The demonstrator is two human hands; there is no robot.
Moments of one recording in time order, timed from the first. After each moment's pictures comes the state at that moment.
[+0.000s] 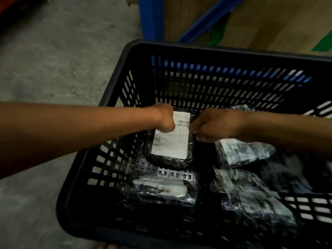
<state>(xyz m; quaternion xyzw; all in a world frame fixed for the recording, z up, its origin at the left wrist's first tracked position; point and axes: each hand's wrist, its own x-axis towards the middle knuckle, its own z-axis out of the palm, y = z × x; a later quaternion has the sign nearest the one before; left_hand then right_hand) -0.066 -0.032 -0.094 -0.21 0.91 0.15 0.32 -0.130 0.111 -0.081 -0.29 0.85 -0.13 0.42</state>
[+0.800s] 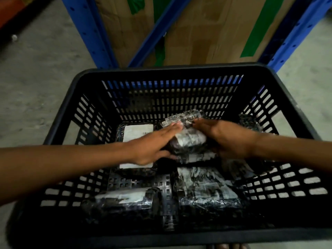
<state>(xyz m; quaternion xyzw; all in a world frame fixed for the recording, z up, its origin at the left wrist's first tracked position) -0.067 0.031 -0.130 0.14 0.95 0.21 0.20 -0.170 0.259 -0.095 -0.52 0.84 0.01 0.17</state>
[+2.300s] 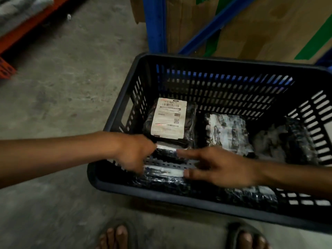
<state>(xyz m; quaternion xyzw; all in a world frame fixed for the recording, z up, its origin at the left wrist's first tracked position) 0.050 -0.025 -0.039 -0.02 0.88 0.10 0.45 -0.058 0.185 -0.091 -0.52 0.74 -0.18 0.38</state>
